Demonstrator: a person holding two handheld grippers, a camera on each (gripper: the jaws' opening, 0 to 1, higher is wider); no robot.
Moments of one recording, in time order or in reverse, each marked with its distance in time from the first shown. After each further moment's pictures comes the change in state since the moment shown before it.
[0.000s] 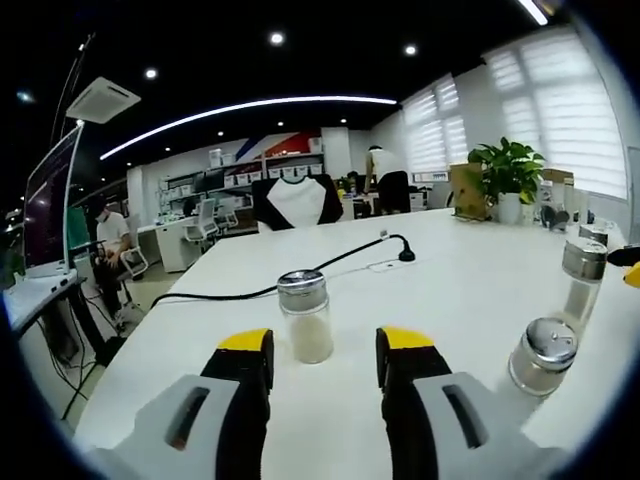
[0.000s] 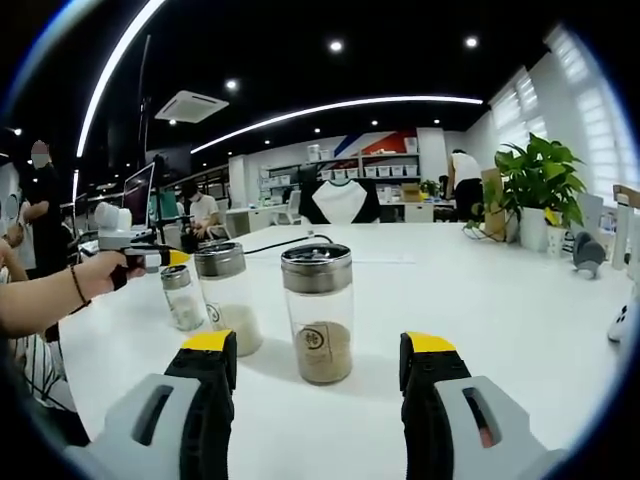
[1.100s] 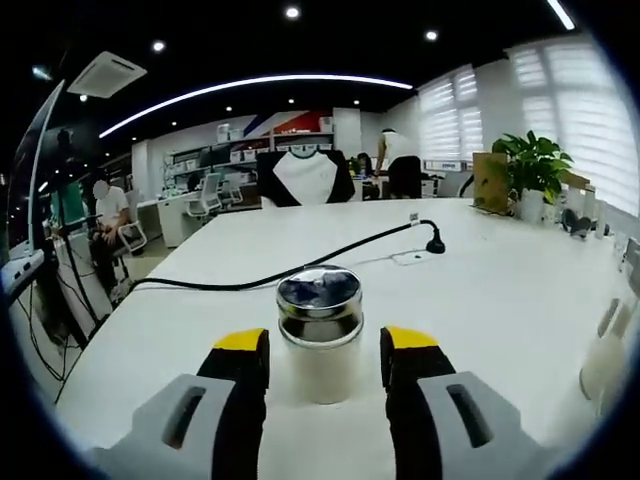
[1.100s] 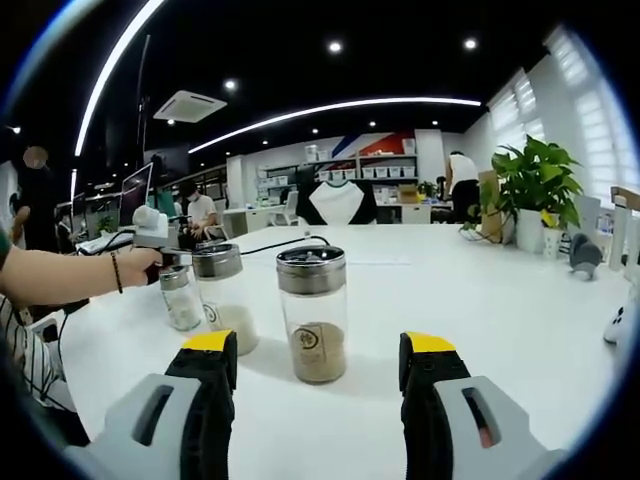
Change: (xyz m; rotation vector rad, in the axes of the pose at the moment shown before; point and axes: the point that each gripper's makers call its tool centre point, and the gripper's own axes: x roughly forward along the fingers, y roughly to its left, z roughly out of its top) left arm 0.072 0.014 -0.018 -0.082 0.085 0.024; right arm -0.006 -0.004 0.002 -0.006 -0.004 -0.016
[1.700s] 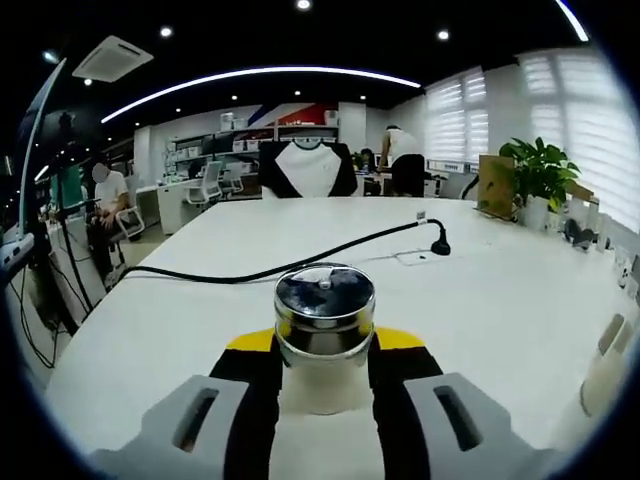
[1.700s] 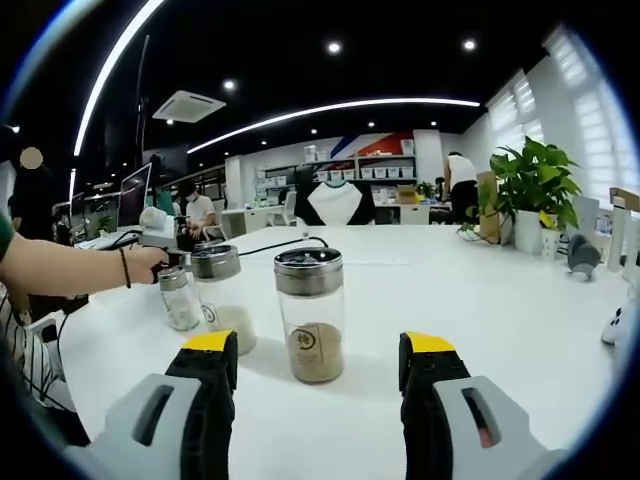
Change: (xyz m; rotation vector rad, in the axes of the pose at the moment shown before) left arm 0.009 0.001 -0.004 -0.042 0.027 -0.005; right arm -0.001 -0.002 0.001 -0.002 0.002 -0.004
